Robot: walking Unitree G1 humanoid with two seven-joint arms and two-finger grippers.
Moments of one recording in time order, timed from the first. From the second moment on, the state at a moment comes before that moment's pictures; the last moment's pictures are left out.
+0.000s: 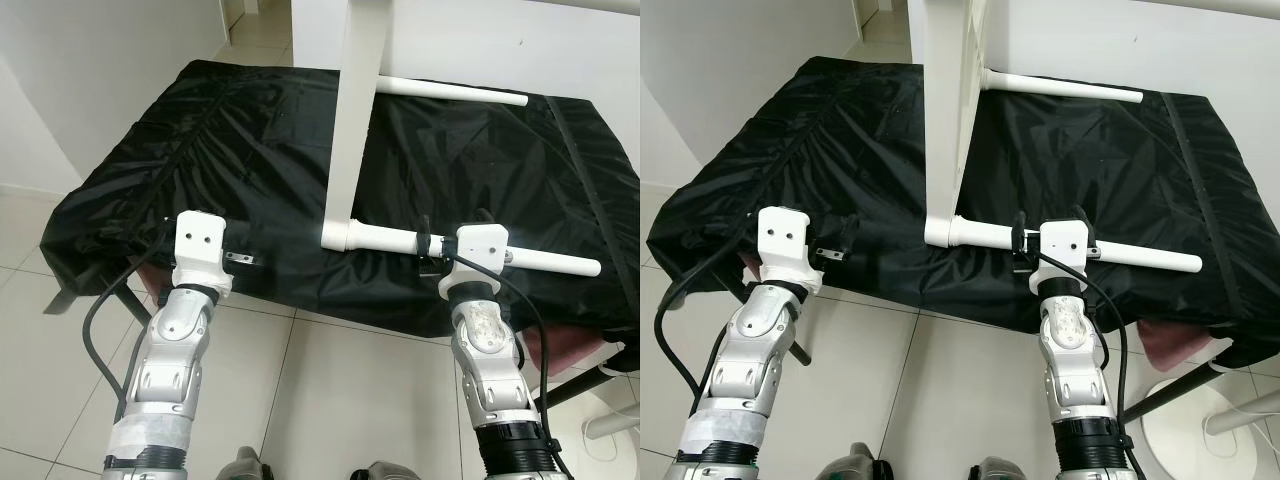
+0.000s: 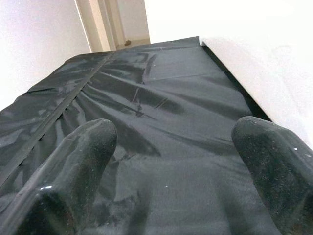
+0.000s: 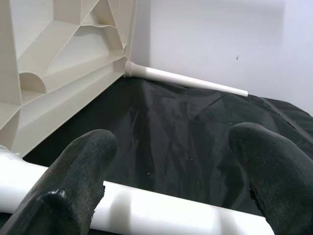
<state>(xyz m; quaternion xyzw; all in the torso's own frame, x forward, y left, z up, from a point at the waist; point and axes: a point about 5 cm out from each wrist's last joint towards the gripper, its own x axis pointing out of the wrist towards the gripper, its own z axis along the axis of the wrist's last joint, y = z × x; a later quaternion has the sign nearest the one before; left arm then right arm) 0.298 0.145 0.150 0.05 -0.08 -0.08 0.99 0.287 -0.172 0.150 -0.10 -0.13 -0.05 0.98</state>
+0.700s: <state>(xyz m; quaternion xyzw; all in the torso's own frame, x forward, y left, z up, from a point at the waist) 0.317 0.136 0.168 0.07 -0.13 -0.11 0.98 0.290 -0.184 0.139 -0.14 -0.13 0.01 0.98</state>
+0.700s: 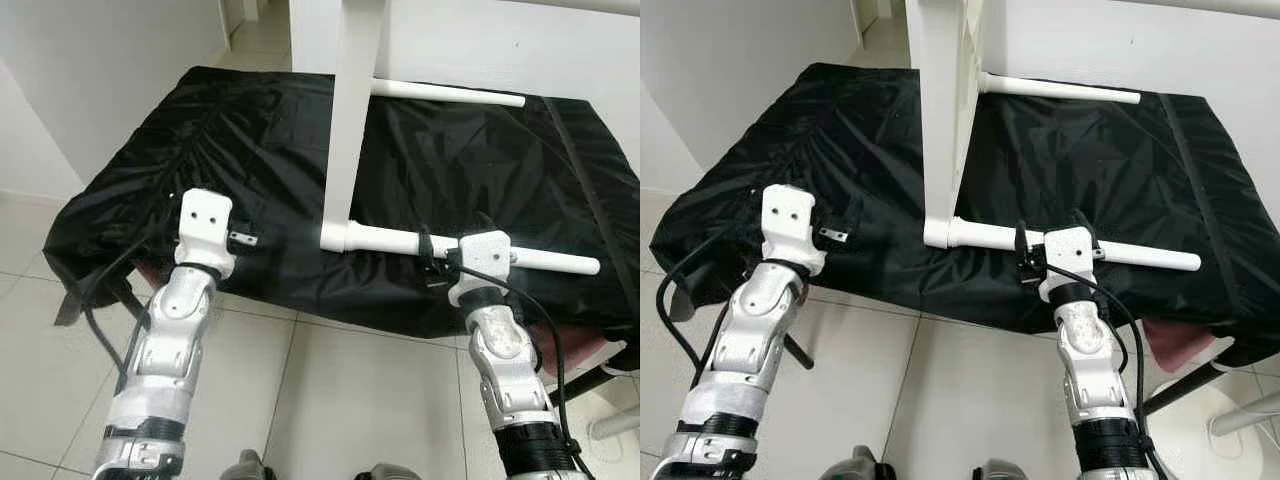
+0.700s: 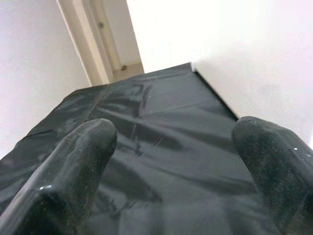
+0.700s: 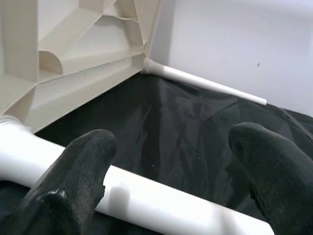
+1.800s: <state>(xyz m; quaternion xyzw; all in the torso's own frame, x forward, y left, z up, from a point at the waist) 0.329 0.146 0.174 0.08 -0.14 -0.09 0.98 0.301 -0.178 0.150 -0.10 -0.16 -0.04 0.98</state>
